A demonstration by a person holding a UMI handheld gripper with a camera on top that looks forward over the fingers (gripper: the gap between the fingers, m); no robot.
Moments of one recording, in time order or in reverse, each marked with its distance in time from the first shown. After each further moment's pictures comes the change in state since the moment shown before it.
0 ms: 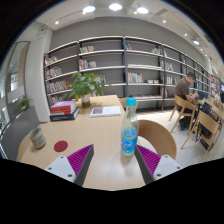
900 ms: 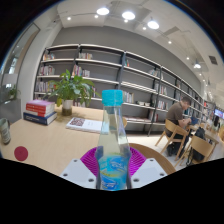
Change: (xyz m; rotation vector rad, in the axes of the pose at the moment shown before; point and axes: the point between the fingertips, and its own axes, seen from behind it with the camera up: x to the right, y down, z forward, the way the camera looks) arm 0.048 -0.043 0.174 0.211 0.179 -0.182
